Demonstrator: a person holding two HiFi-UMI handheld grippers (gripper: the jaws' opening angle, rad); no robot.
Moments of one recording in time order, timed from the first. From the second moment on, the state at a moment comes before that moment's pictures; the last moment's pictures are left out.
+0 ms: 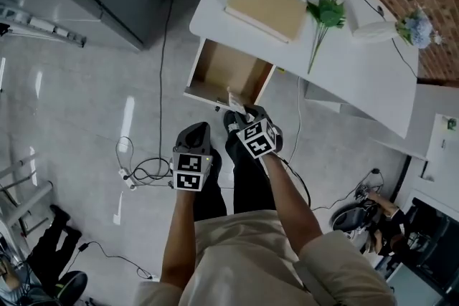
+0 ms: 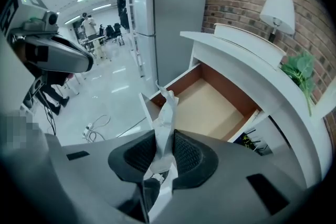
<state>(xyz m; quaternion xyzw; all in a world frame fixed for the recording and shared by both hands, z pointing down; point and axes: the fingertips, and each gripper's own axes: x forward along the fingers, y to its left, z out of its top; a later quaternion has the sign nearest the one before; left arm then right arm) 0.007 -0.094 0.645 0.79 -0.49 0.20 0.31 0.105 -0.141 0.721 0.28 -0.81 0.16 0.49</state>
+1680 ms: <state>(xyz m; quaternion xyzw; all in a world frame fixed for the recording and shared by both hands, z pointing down) 0.023 -0.088 0.494 0.82 -0.48 0.18 0.24 0.112 -0.090 0.530 0.39 -0.85 0.24 0.25</state>
